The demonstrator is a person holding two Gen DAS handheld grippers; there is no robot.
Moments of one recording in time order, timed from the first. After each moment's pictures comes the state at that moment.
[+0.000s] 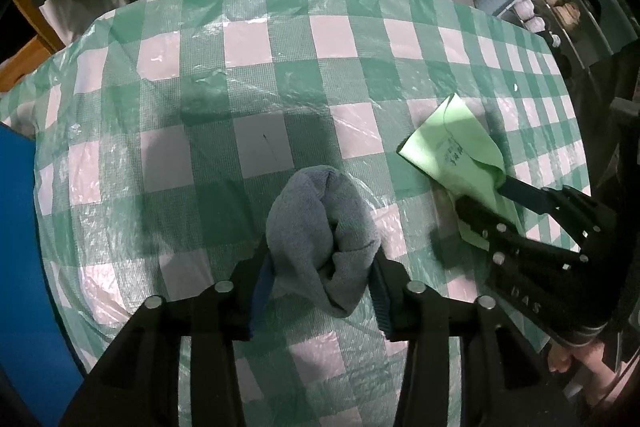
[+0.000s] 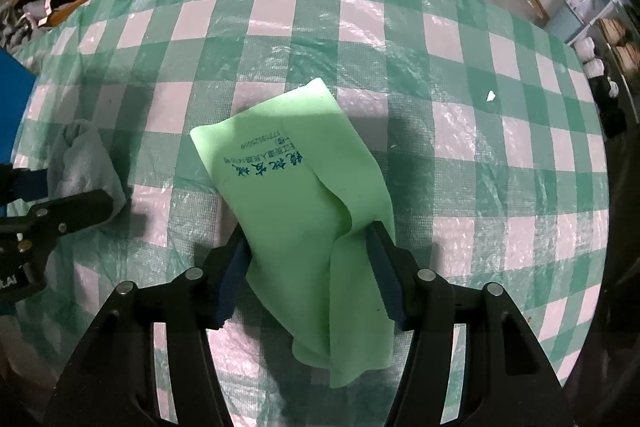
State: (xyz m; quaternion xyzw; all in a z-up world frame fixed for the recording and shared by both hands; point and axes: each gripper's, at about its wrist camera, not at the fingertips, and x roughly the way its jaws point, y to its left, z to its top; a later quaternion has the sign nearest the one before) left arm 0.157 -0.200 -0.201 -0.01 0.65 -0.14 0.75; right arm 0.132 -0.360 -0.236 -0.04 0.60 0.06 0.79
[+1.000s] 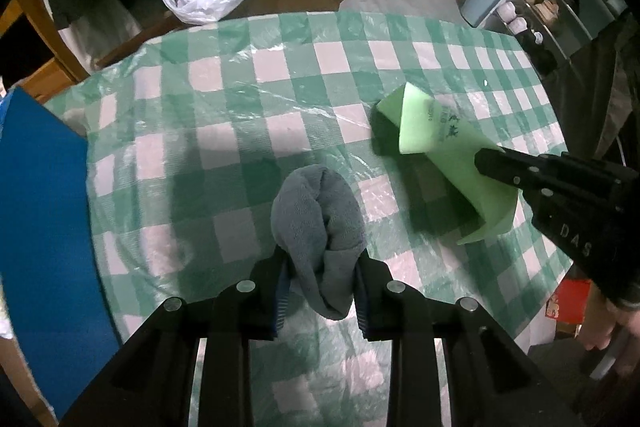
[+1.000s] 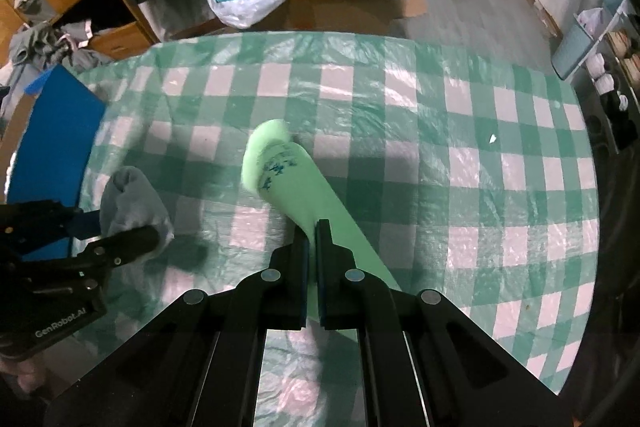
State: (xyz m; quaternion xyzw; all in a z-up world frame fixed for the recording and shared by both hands) left arm 0.120 -0.172 -0.150 0.01 0.61 -0.15 0.78; right arm 0.115 -0.340 -0.162 0.00 0.56 0.11 0.82
